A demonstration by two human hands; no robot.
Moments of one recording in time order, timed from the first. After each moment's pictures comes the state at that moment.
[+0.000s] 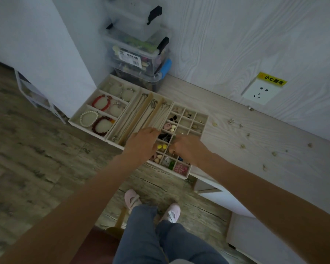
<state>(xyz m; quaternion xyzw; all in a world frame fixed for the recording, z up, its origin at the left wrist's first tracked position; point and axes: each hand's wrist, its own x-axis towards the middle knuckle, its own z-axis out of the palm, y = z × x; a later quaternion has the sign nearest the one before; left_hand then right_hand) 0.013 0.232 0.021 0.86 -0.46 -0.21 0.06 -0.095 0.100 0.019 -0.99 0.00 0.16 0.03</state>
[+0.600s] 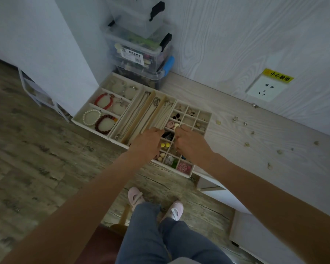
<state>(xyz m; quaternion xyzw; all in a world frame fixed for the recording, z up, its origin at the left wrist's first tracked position) 0.011 0.228 0.026 0.85 -0.46 -0.24 0.07 -0.094 0.104 0.011 -1.00 0.04 0.08 -0.01</state>
